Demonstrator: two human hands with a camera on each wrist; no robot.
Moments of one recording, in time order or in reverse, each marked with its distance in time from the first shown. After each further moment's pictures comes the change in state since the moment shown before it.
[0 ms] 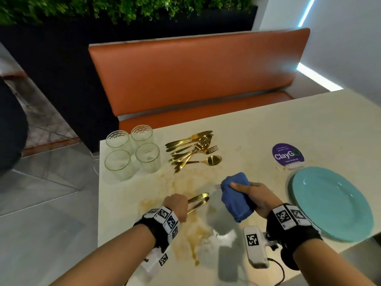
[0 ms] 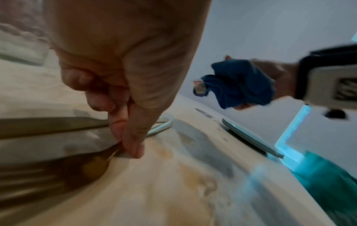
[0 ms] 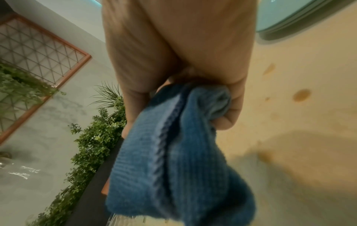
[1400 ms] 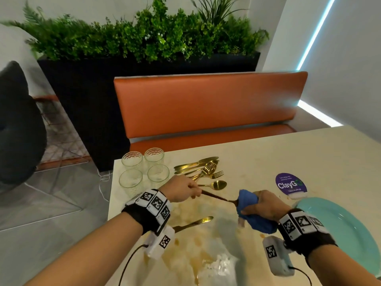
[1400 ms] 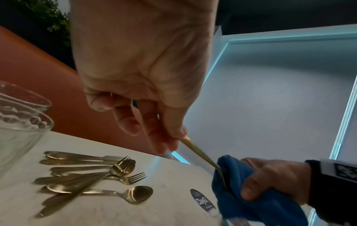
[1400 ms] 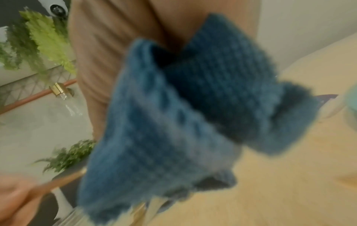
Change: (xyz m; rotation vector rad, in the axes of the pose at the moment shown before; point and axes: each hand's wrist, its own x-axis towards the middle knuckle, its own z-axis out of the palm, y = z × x) left_hand -0.050 -0.028 -0.107 -0.541 0.281 0.269; right_hand -0.025 -0.052 -0.014 -0.984 0.002 -0.282
